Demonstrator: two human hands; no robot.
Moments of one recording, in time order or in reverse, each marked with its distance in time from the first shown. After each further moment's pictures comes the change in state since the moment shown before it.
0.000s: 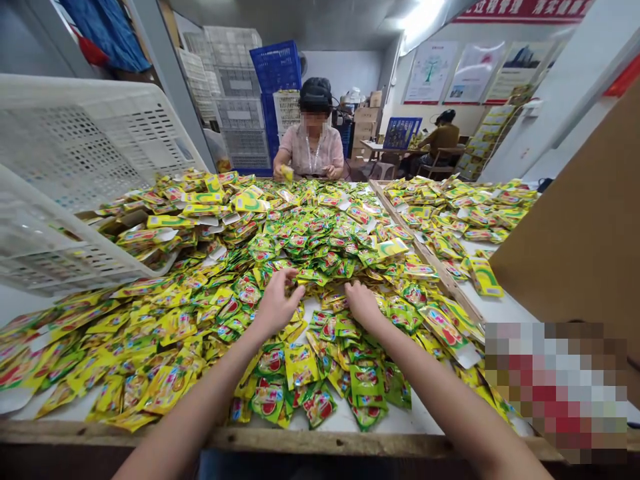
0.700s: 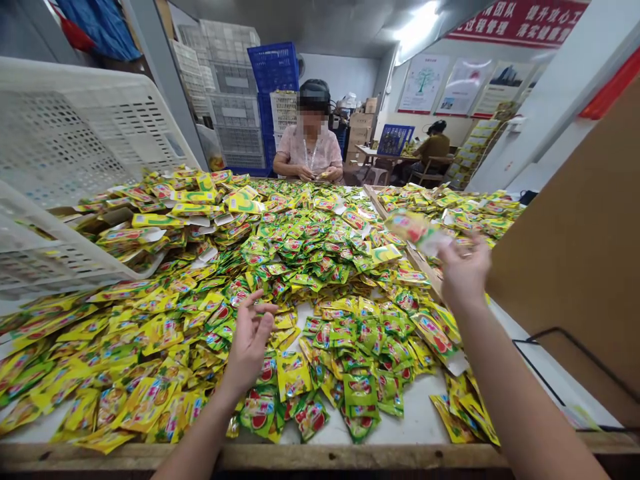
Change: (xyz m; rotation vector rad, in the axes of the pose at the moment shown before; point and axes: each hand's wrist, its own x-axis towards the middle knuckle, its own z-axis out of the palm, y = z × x) left_hand -0.059 0.014 -0.020 -0.574 0.090 -0.257; right_hand -0.028 0.071 -0.128 0.834 0.955 0.062
